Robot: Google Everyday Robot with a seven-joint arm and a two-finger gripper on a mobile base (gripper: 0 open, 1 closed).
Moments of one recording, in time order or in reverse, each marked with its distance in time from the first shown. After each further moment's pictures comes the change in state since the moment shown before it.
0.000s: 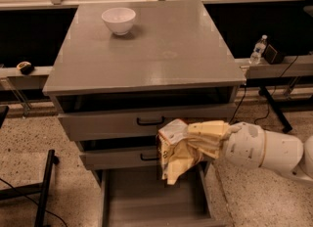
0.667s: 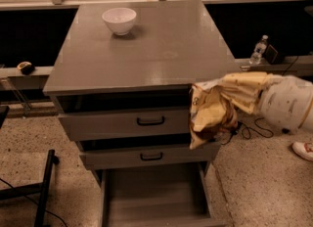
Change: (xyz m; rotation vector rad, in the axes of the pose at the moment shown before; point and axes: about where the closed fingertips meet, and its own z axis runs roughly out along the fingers) arm 0.062 -0.111 -0.056 0.028 0.285 0.010
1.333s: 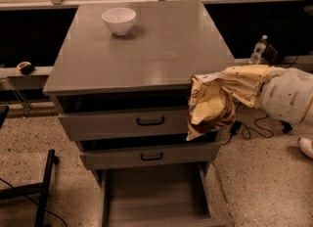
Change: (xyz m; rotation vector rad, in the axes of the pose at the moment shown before) arm 0.003 -0.017 0.000 -0.001 0.028 -0.015
